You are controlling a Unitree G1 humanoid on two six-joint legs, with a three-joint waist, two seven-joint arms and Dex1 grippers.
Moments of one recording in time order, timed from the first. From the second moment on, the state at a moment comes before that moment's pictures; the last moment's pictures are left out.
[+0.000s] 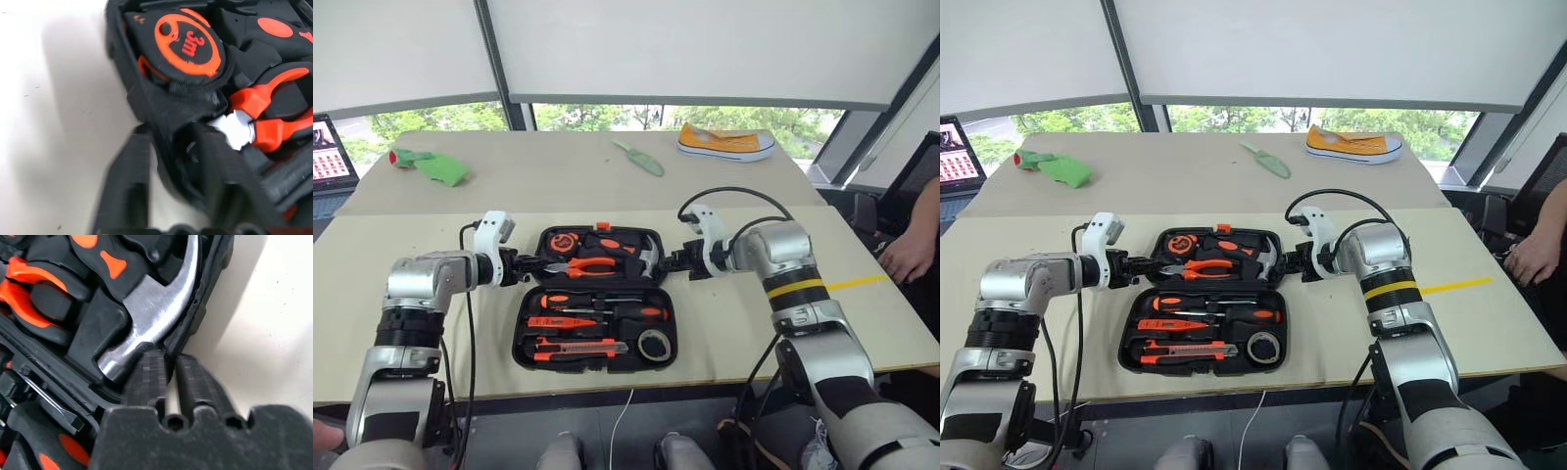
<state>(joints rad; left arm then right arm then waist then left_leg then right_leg) -0.72 0.66 0.08 0.38 -0.39 0.98 -0.73 -1.01 -0.34 0.05 0.52 0.26 1.20 0.68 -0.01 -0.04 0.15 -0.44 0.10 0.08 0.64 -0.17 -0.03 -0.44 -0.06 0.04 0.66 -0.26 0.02</state>
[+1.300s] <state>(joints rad) 0.00 0.64 0.33 0.26 -0.31 -0.15 -0.75 -0.19 -0.77 0.17 0.34 0.15 -0.70 0.81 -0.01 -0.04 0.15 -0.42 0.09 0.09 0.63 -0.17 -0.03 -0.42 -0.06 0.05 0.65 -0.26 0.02</state>
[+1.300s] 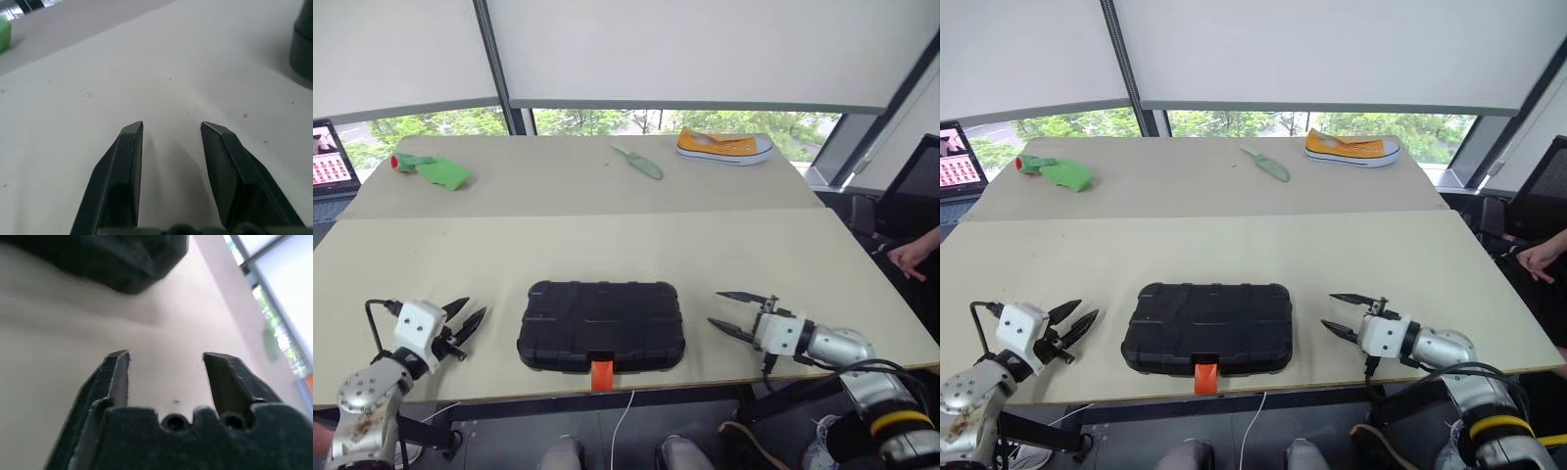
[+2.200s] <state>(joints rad) -0.30 0.70 0.11 0.31 -0.32 0.21 -1.06 -0.41 -0.60 0.27 0.18 0.22 -0.05 0.97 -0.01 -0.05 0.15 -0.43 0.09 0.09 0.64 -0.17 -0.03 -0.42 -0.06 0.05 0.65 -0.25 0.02</state>
